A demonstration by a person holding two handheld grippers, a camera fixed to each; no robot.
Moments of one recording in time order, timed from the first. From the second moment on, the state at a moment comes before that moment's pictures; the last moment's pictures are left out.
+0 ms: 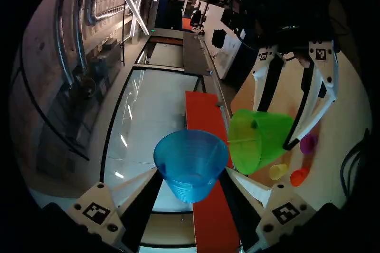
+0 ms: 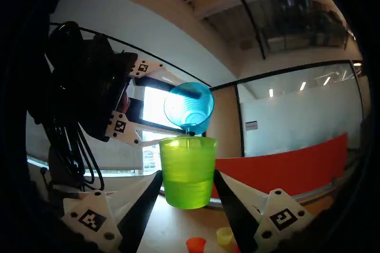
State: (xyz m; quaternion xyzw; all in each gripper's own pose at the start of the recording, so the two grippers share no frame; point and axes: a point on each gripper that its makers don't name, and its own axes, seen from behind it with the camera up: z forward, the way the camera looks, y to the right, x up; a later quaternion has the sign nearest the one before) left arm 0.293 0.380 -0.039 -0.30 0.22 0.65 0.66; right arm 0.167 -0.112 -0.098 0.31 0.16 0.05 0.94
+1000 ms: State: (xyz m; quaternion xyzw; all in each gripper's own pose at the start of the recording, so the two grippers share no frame) left arm 0.299 0.384 -0.044 -0.29 0.23 0.66 0.65; right arm 0.167 -0.111 -0.097 0.31 0.16 0.05 0.94
